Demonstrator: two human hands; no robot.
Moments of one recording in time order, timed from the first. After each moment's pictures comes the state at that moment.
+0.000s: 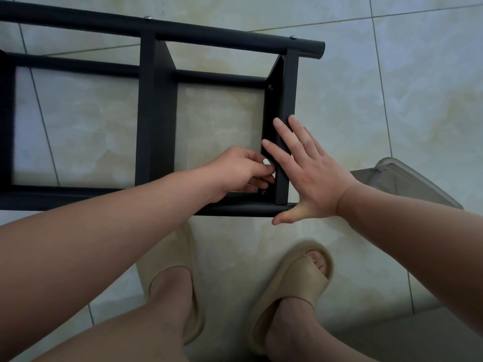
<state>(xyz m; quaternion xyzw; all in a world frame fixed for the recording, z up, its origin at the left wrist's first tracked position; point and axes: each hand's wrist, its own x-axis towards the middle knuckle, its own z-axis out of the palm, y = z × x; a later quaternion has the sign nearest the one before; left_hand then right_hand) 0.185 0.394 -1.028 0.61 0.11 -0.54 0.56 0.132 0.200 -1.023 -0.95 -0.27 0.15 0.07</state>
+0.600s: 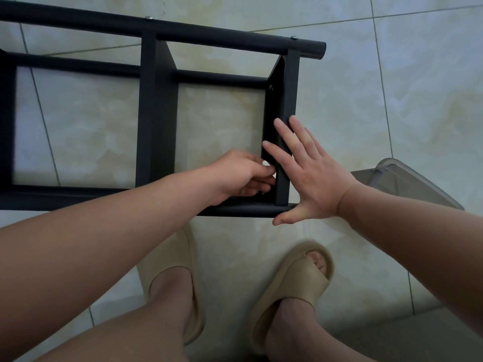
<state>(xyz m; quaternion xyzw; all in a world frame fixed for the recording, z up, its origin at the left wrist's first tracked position) 0.184 0.395 -1.026 0.59 0.15 -0.56 0.56 0.132 0.200 -1.022 -0.95 -0.27 0.15 0.08</state>
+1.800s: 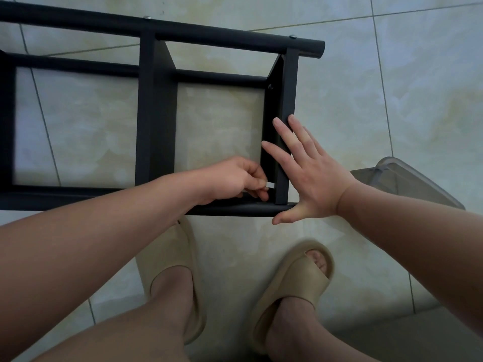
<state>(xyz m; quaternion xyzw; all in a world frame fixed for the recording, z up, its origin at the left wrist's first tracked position) 0.184 0.408 -1.019 0.65 -0.01 -0.60 0.47 0.132 0.200 -1.023 -0.95 -0.27 0.15 0.08</state>
